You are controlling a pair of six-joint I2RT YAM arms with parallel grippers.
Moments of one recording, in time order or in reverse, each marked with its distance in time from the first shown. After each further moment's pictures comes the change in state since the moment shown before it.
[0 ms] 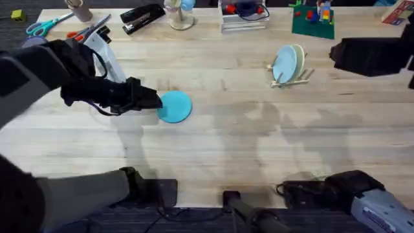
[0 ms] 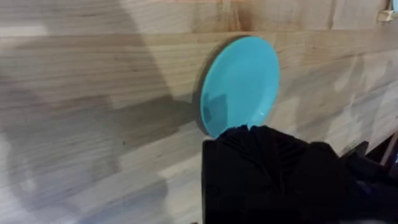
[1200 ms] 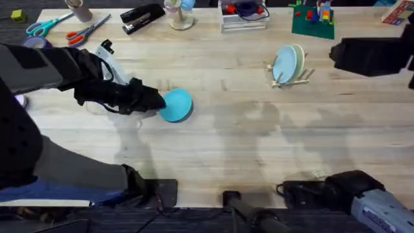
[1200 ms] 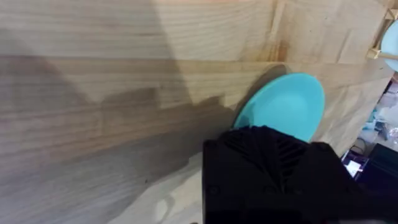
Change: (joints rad) left arm 0.029 0.225 0.001 0.144 0.072 -0.119; right arm 0.000 0.000 0.000 0.000 0.000 0.000
